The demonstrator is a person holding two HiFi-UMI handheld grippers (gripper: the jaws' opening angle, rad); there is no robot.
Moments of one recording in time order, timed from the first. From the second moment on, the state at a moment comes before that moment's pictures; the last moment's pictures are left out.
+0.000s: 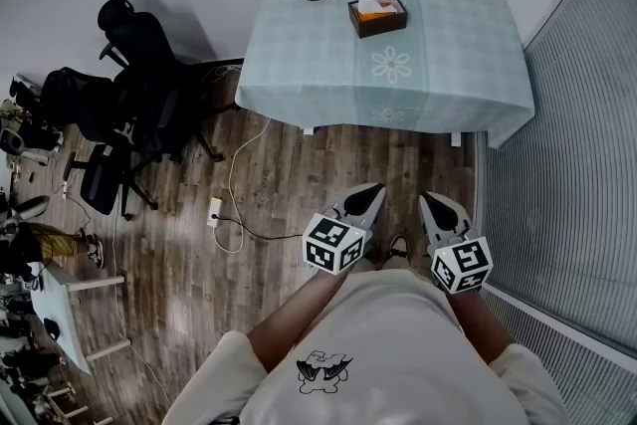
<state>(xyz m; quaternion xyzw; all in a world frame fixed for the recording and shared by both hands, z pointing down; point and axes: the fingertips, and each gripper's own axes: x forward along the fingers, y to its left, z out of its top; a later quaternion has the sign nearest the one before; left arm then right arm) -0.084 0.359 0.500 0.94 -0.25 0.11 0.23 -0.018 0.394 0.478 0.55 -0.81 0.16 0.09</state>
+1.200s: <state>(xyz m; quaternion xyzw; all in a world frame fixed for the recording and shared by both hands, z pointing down) -0.159 0.287 0.530 0.93 -0.27 0.10 0.25 -0.080 0.317 0.498 0.54 -0.82 0.17 0.11</state>
